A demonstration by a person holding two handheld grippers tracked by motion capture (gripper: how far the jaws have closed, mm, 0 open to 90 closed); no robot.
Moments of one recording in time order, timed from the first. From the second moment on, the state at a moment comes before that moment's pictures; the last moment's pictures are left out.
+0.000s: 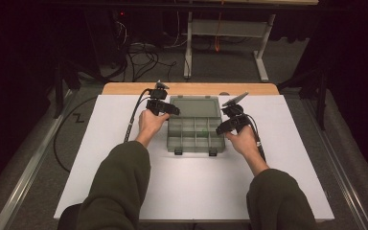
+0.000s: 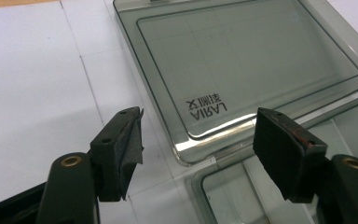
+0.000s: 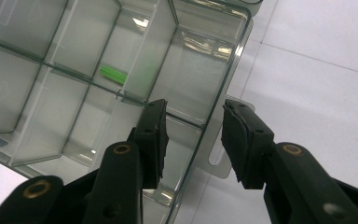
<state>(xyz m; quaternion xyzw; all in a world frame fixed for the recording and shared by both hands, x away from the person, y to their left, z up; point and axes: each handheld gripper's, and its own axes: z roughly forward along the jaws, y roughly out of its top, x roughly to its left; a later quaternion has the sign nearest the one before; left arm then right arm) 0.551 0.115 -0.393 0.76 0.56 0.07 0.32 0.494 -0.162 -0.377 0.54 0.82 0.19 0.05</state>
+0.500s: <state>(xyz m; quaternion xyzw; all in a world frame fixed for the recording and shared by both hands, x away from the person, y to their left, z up) 0.561 0.112 -0.407 0.75 0.57 0.04 0.33 0.495 -0.162 -0.377 0.54 0.82 0.19 0.05</state>
